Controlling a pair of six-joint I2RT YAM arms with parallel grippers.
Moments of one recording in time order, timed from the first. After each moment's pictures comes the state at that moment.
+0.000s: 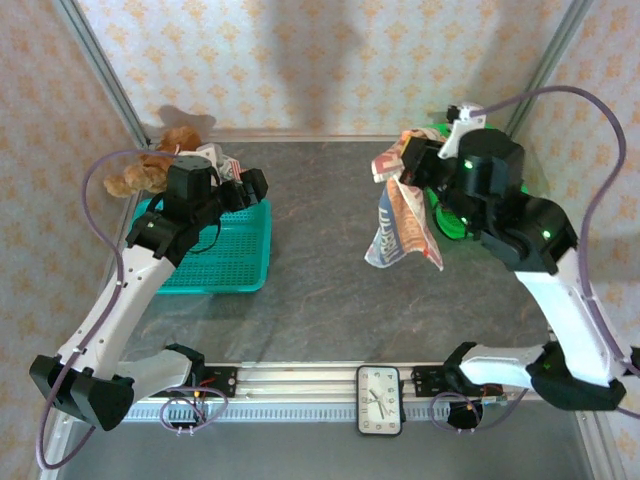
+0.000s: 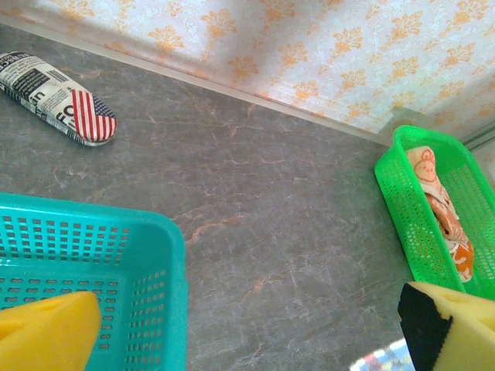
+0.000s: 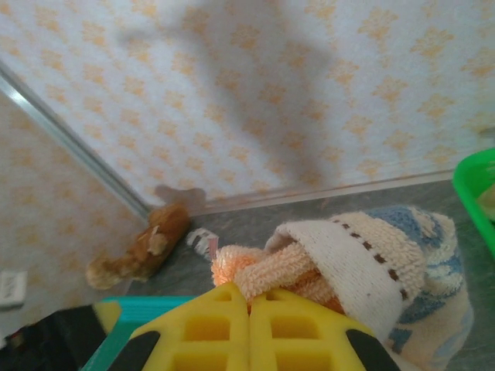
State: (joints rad) left arm -0.29 1.13 1.23 -0.62 -0.02 -0.56; right arm 0.73 1.24 1.87 -0.90 0.40 0.54
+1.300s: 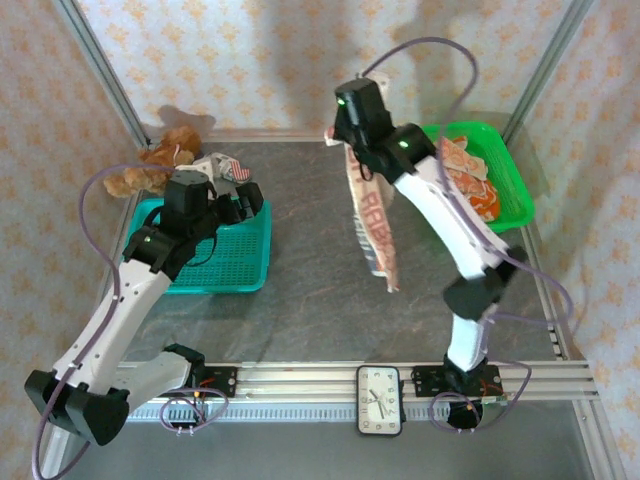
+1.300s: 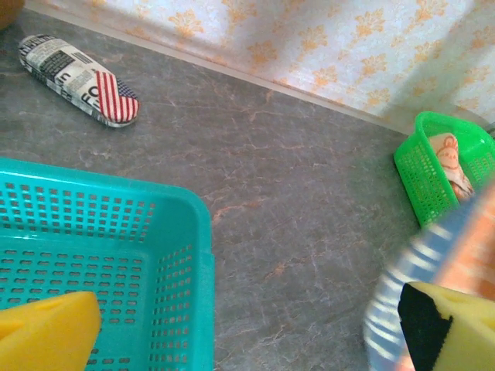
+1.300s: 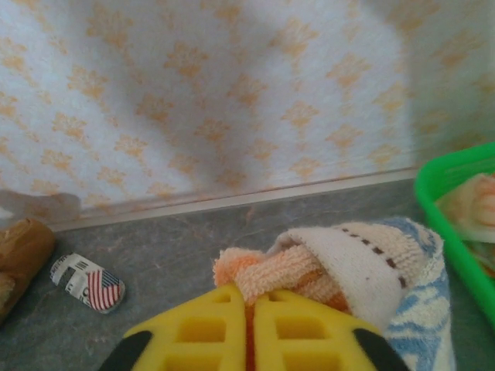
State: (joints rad) left arm -0.29 1.04 1.12 -0.63 -0.05 -0.55; right arm 0.66 1.95 2.32 -0.90 0.51 0.50
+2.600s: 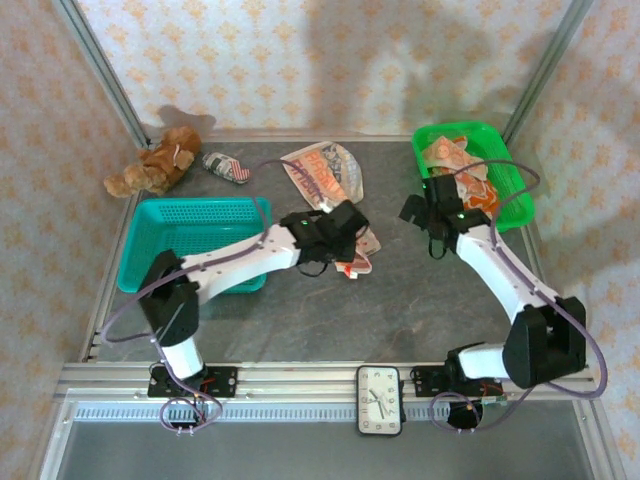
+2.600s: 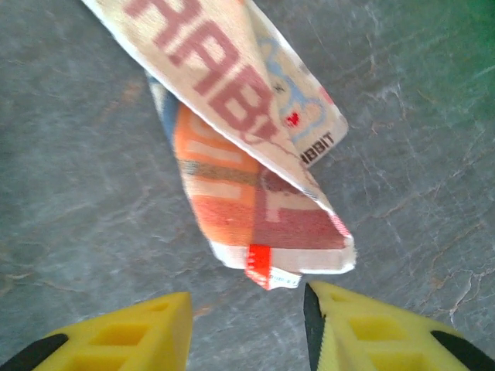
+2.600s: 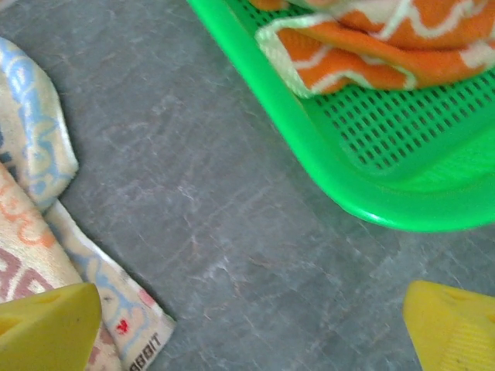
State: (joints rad) left arm -0.91 1.79 1.51 -0.80 -0.26 -0.78; right arm 0.24 1.30 0.99 -0.61 0.22 0.64
